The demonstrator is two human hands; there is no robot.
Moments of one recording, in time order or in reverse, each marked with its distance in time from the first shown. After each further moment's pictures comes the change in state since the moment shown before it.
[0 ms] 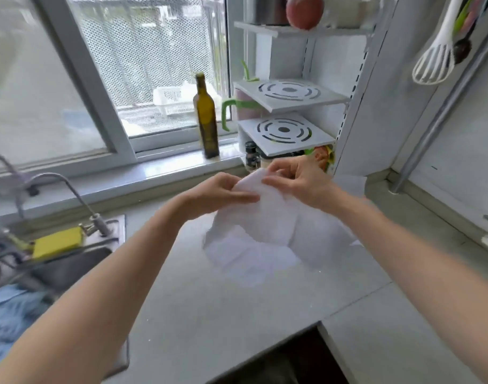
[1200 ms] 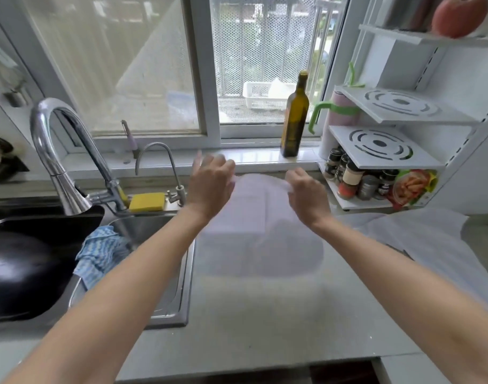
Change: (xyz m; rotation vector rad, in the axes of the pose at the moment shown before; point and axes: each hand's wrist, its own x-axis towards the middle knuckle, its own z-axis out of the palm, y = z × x) left_hand -0.104 -0.075 -0.072 1.142 0.901 -0.081; right_hand 0.081 0.019 0.150 -0.858 0.158 -0.110
